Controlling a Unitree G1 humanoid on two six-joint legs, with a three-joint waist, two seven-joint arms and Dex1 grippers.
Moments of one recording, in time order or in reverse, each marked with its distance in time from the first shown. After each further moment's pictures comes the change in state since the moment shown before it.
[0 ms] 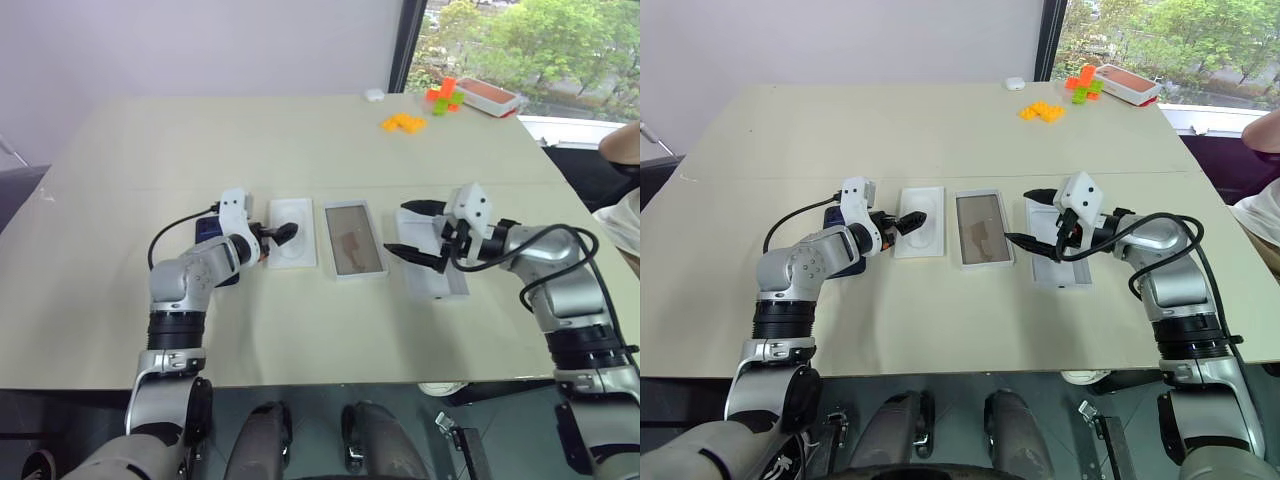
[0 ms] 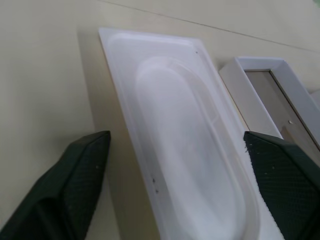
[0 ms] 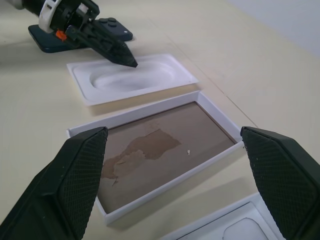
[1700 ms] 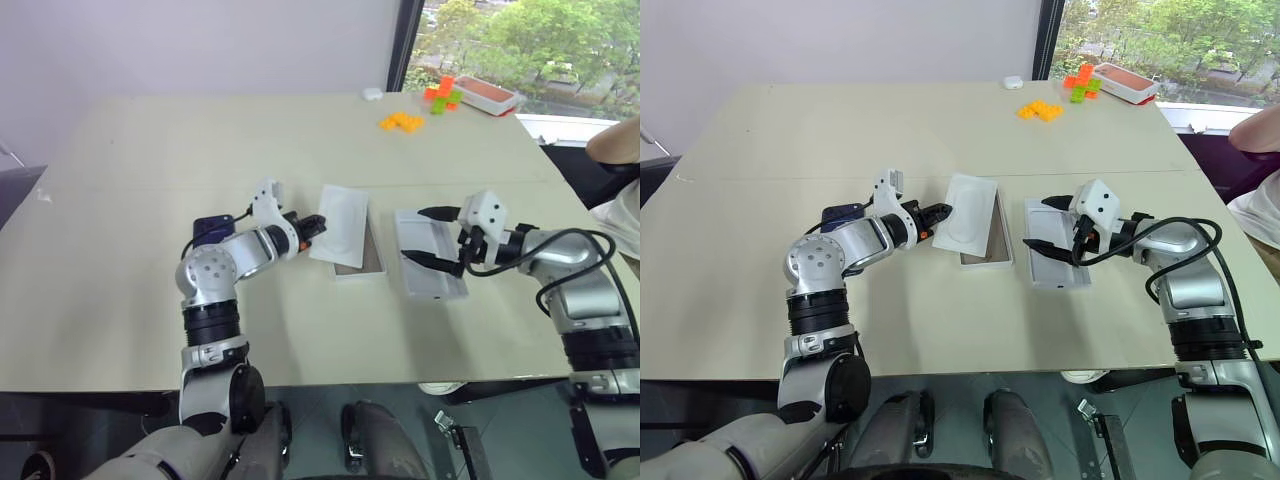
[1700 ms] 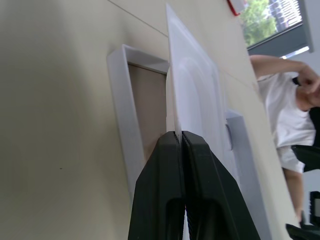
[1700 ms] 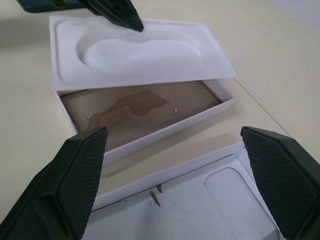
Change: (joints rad) left arm -0.089 -0.290 0.203 -0.101 -0.252 0.222 0.327; right arm 0.030 -0.060 -0.021 0.076 -0.036 -0.058 0.039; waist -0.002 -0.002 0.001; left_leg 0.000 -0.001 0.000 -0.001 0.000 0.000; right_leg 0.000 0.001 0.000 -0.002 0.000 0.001
